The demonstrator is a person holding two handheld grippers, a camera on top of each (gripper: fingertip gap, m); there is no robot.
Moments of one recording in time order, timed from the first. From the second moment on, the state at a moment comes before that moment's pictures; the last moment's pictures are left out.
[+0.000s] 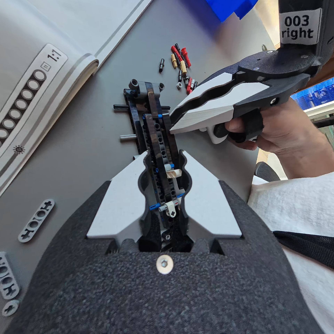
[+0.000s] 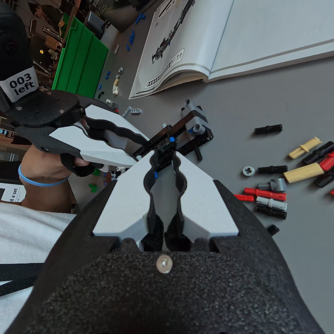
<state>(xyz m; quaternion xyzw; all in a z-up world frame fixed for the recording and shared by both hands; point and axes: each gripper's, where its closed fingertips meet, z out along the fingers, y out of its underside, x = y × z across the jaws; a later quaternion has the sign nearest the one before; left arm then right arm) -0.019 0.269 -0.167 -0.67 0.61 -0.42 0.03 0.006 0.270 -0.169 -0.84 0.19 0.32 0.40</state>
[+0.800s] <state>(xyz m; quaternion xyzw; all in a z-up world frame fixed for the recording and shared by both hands) -0.009 0.271 -0.166 -0.66 0.61 -0.43 -0.03 0.007 0.271 -0.169 -0.84 0.17 0.27 0.43</state>
